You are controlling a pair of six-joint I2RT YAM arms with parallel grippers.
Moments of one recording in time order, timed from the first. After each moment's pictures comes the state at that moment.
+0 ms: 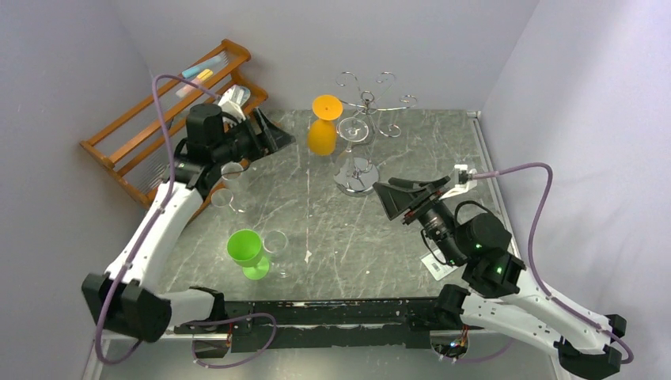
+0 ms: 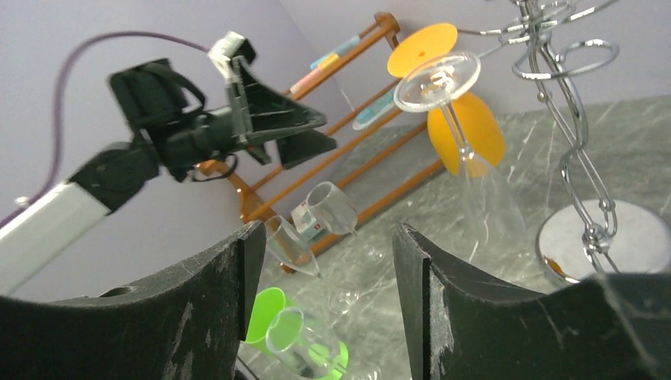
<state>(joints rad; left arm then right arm) -0.28 1.28 1.23 -0.25 0.44 -0.76 1.01 0.55 0.75 0.04 0.42 0.49</state>
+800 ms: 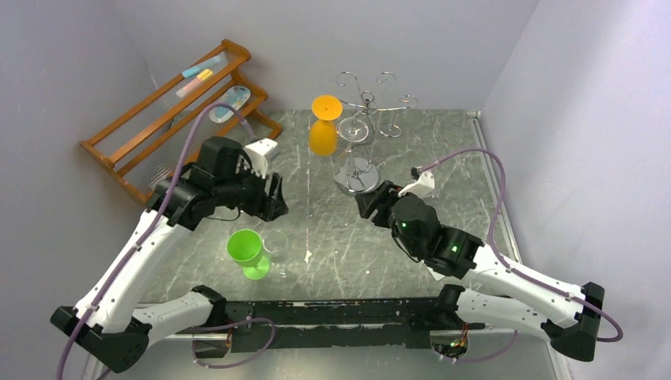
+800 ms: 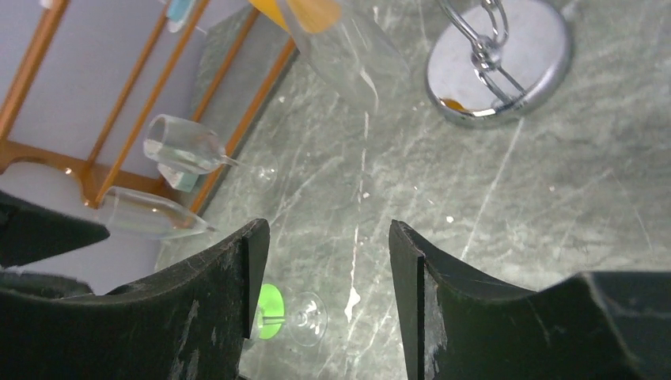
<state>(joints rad) -0.51 1.05 1.29 -0.95 0.28 -0.12 1.01 0.85 0.78 -0.26 0.61 0.85</state>
